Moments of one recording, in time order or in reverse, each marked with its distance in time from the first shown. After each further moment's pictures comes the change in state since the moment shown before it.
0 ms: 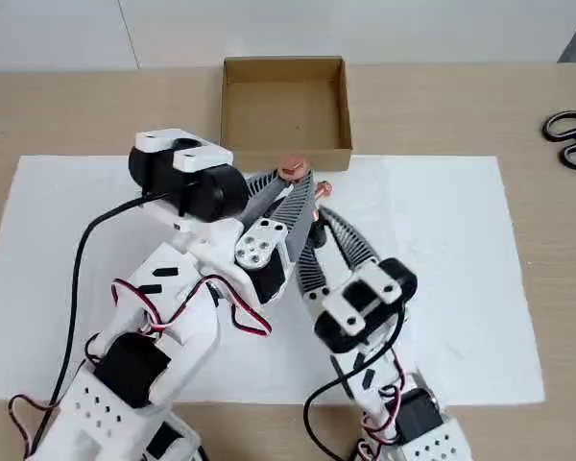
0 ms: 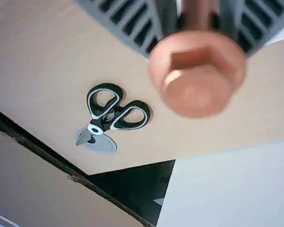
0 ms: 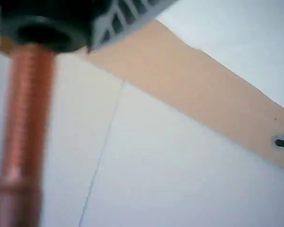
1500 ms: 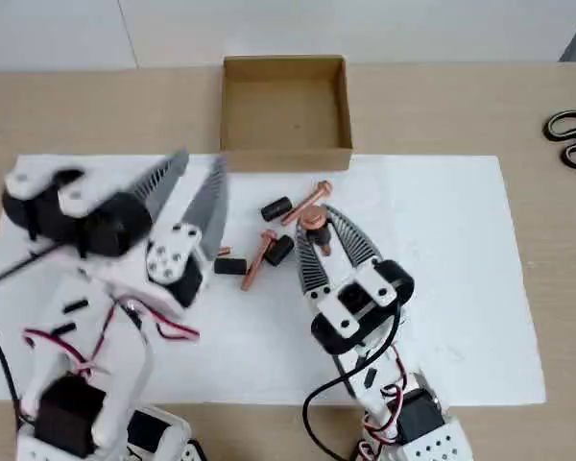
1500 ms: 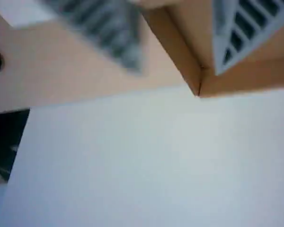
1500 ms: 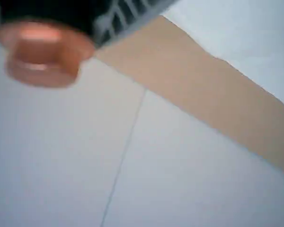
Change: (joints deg) left arm -16.4 -16.0 1.8 10.5 -8.9; right arm 1.9 -0.1 0.0 -0.4 3.0
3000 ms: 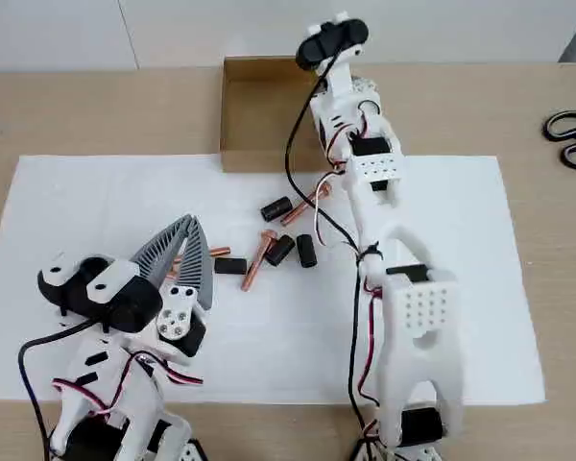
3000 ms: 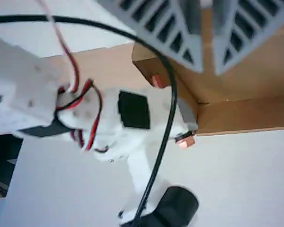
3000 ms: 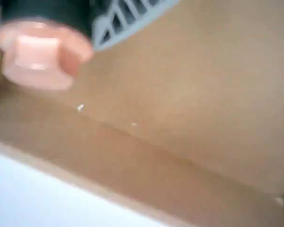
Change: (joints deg) left arm -0.1 -28.4 26.7 0.0 0.0; right arm 15.7 151.3 -128.4 9.5 0.0
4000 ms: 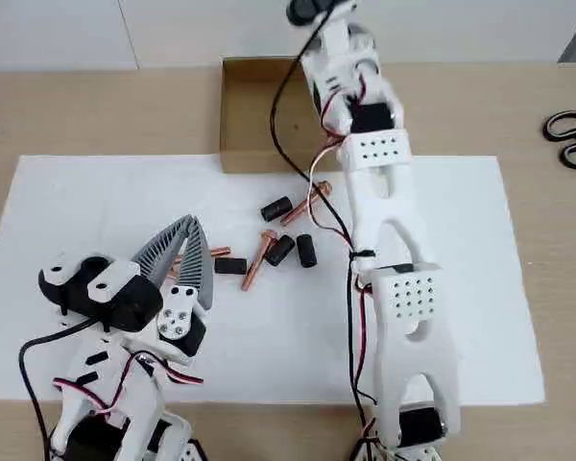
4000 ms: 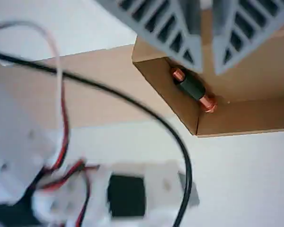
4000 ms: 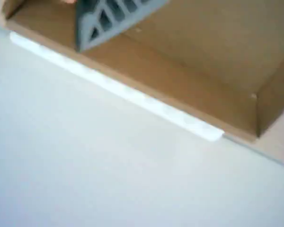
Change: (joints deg) left arm 0.0 0.0 0.3 0.1 0.0; right arm -1.3 4.0 -36.9 28.5 0.0
